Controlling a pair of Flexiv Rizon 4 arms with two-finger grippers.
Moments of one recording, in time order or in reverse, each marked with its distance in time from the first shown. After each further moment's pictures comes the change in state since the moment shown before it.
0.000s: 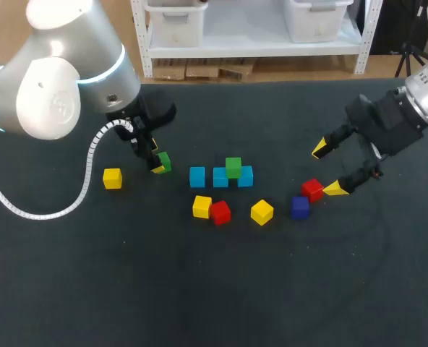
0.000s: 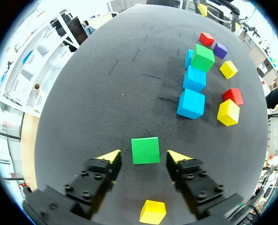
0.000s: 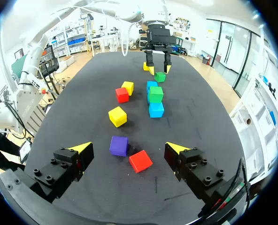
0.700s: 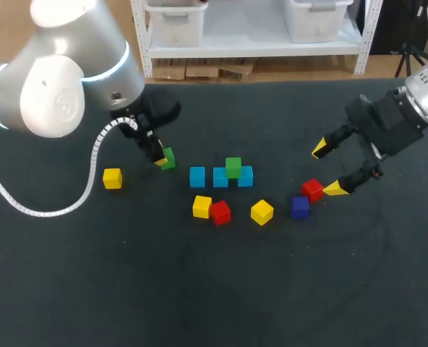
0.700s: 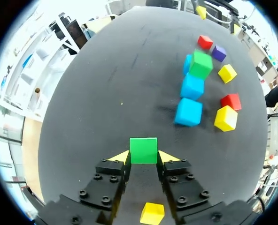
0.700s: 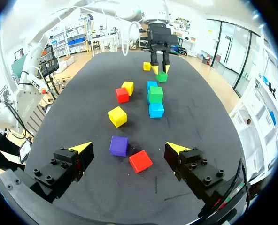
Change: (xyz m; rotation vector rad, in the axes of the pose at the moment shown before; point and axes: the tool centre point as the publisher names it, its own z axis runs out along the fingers) left arm -0.017 -0.004 -0.010 -0.010 -0.019 0.034; right arm 0.000 0.000 0.000 0.000 0.000 0.000
